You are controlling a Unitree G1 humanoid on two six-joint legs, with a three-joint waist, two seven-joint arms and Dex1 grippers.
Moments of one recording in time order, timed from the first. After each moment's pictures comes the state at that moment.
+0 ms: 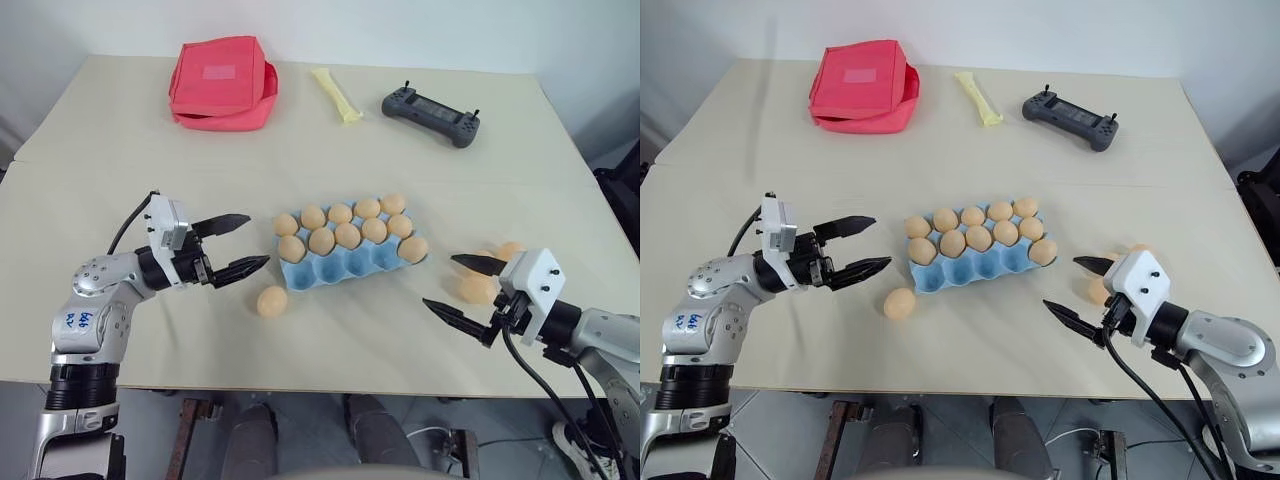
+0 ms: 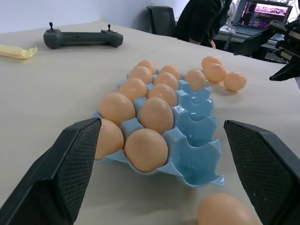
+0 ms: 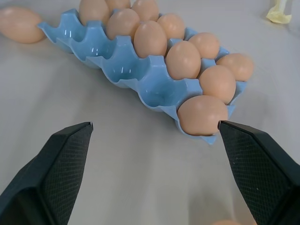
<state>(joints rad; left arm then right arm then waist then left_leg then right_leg) -0.35 0.61 0.17 -0.03 -0.54 0.33 -1.03 0.11 -0.77 -0.28 -0.57 0.47 0.45 0.79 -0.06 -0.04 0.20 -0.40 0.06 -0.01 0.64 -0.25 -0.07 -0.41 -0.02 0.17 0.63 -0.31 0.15</state>
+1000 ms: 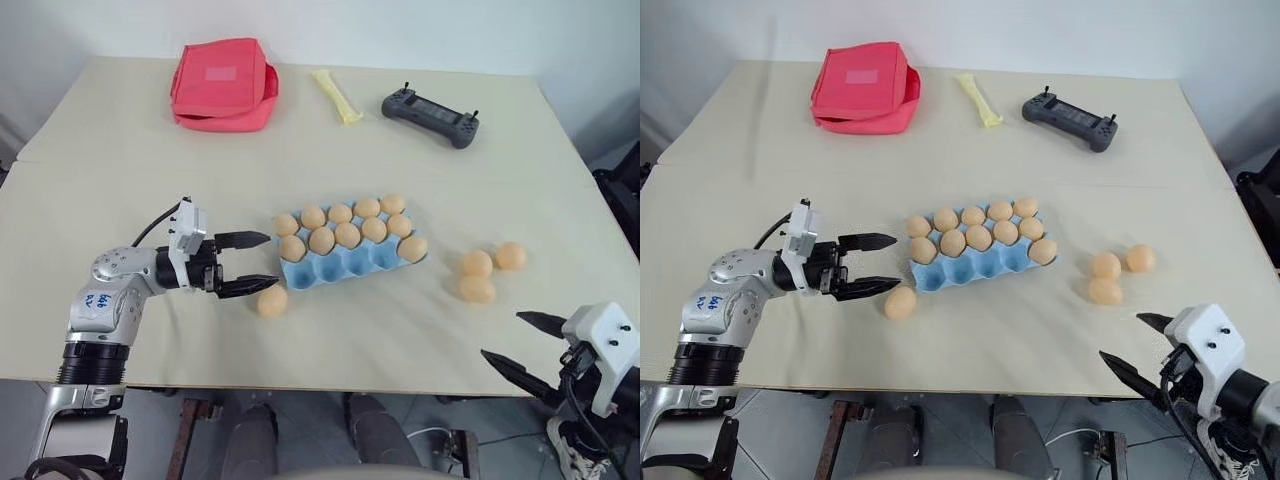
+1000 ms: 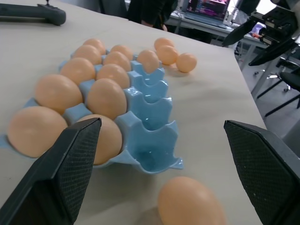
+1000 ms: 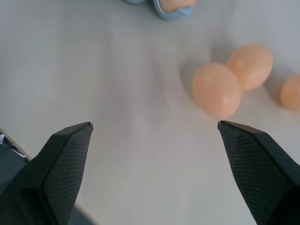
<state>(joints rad) -0.44 0.63 0.06 0.13 -0.53 0.33 -1.25 0.55 -0.74 -0.65 -0.75 0.55 0.64 0.77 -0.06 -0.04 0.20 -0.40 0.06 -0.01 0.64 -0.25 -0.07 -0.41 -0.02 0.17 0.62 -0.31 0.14</state>
